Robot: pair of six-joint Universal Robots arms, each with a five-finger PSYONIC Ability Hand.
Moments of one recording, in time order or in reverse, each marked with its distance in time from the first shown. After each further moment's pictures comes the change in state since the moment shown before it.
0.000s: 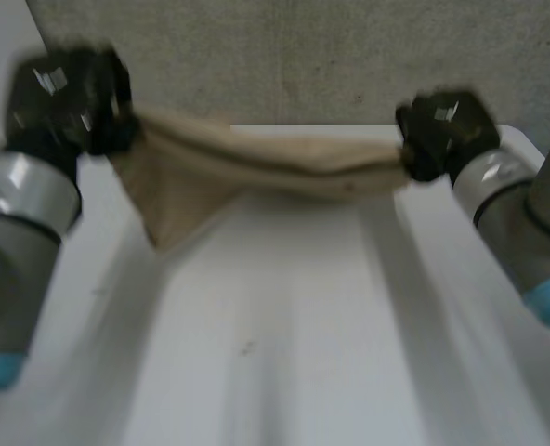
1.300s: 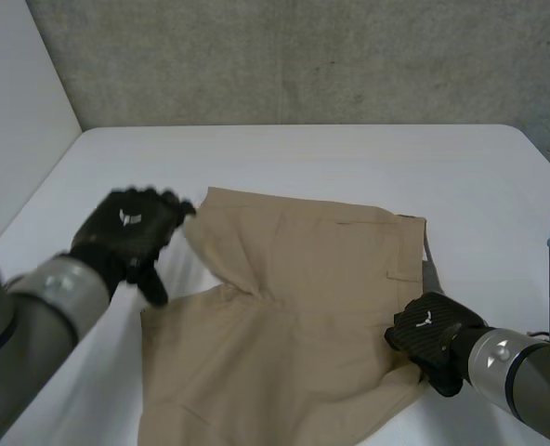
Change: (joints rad) left arm 0.025 -0.109 -0.113 -0.307 0.192 0.235; right arm -0.062 -0.074 0.484 0.374 -0.175 -0.466; left_hand -0.872 -0.938 -0.928 -0.944 -0.890; right_hand 0.004 0.000 0.006 0.000 0.007
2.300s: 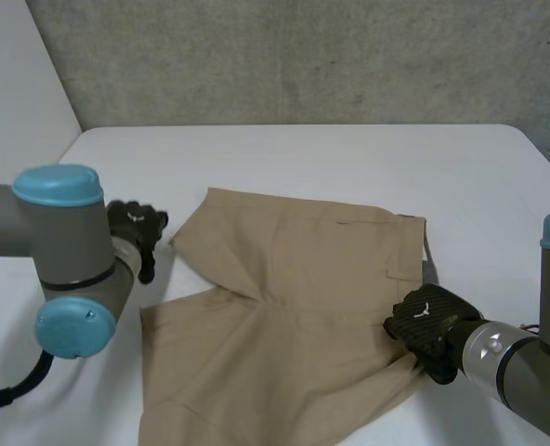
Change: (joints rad) left arm 0.027 -0.492 0.324 0.056 -0.246 0.112; right arm -0.004 0.033 -0.008 -0.069 0.005 0.007; left_hand 0.230 0.251 0.253 0.249 0.252; right_hand 0.004 0.000 0.000 0.000 0.000
